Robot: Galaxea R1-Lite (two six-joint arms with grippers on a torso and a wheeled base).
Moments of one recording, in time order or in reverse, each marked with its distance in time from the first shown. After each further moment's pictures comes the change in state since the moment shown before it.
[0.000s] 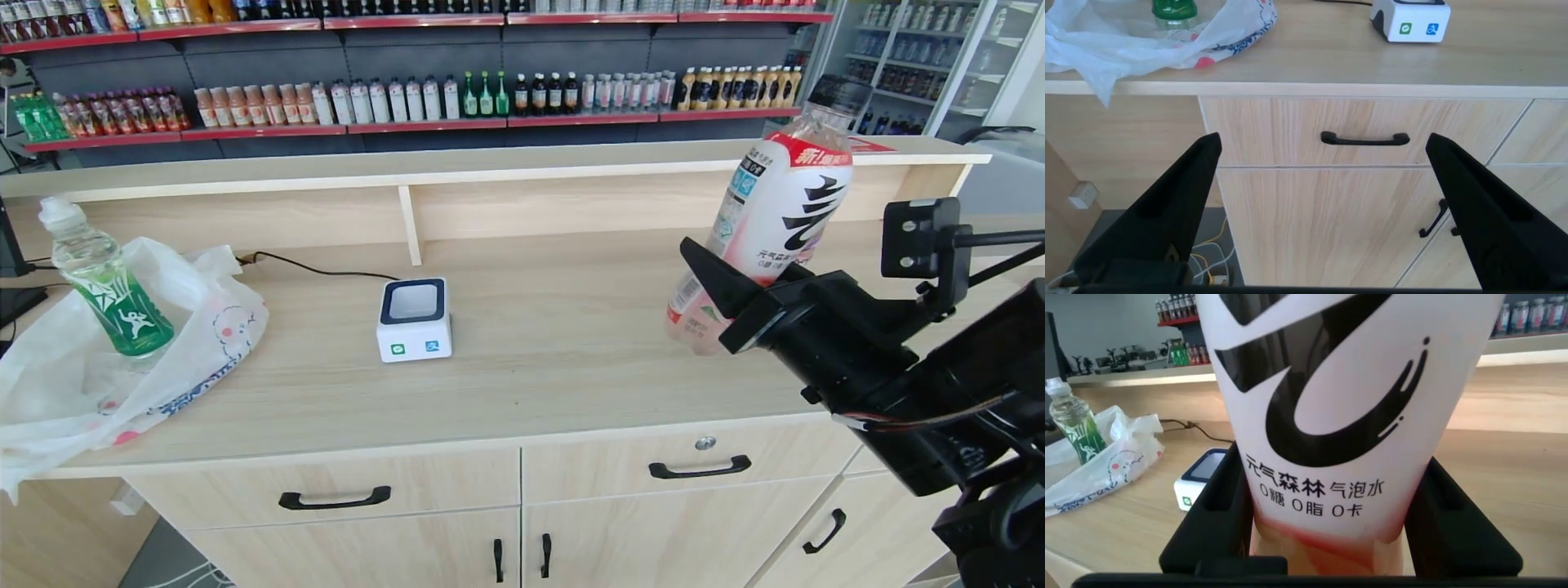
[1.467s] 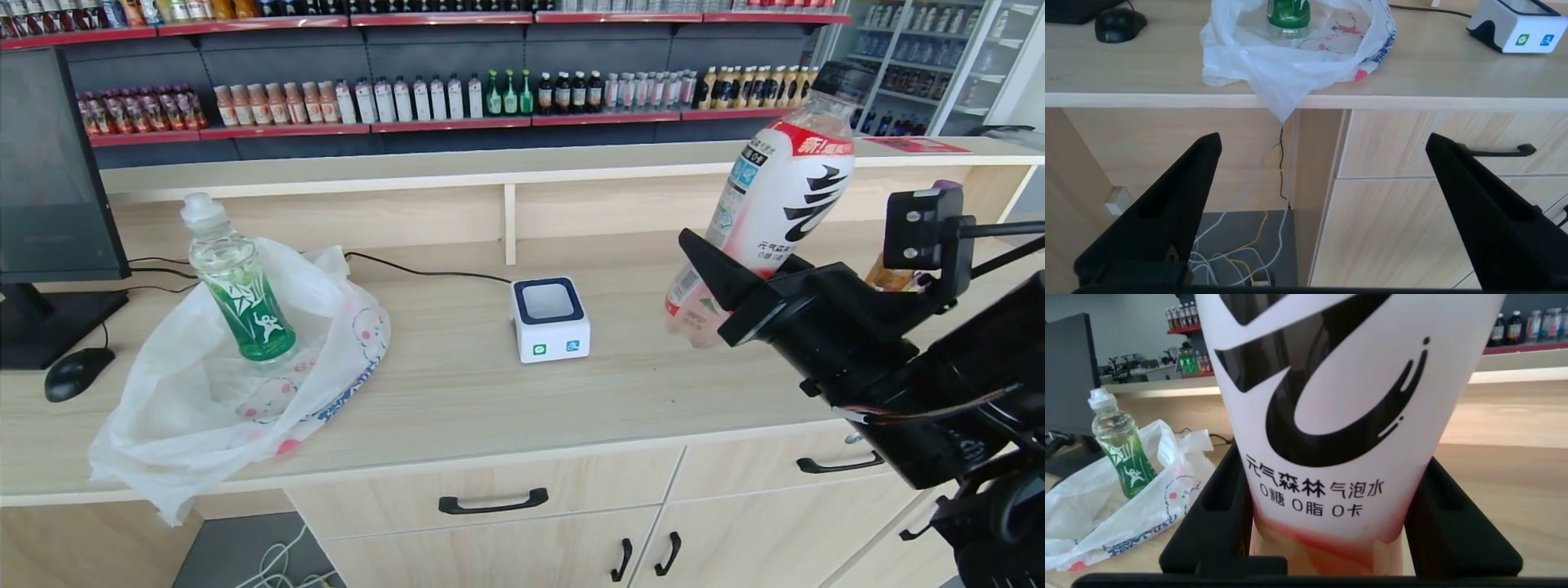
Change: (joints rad) left arm -0.001 0.000 0.000 -0.001 0.002 -0.011; right arm -0.006 -0.003 -0.021 0.005 0.003 0.002
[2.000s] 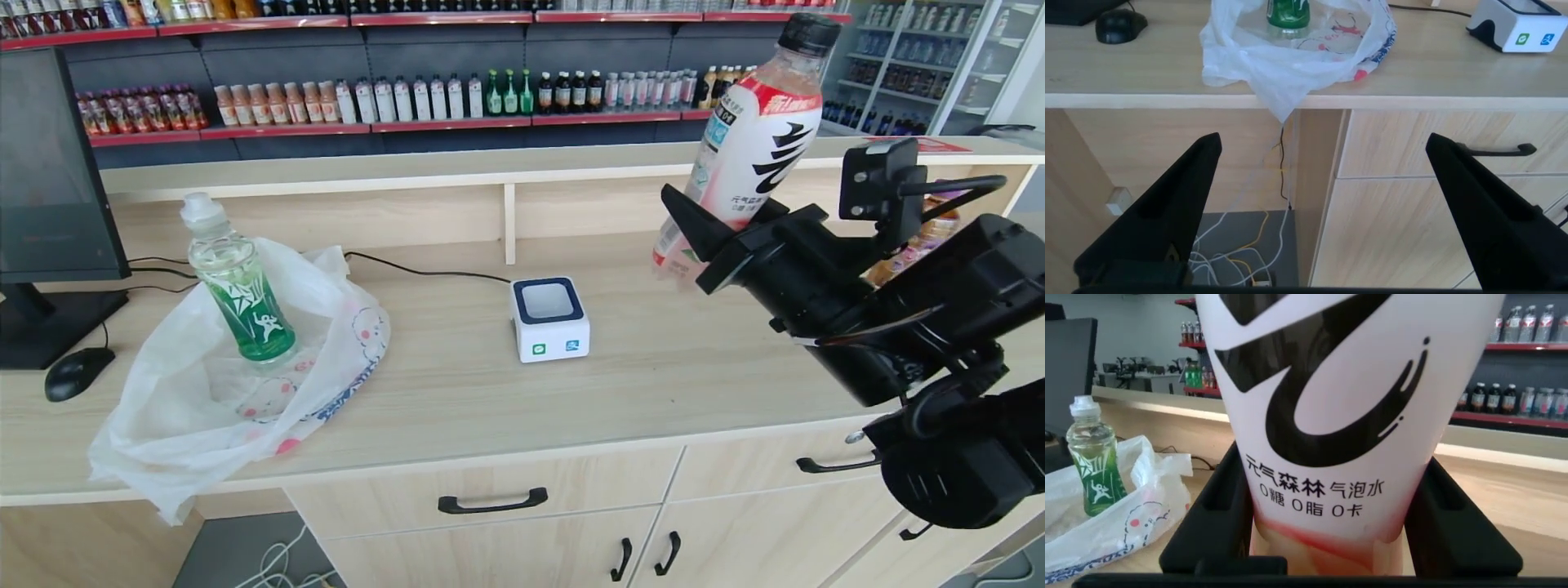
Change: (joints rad) left arm 0.001 0.000 0.000 0.000 0.000 0.003; right arm -0.088 0.123 -0.226 0.000 0.184 -0.115
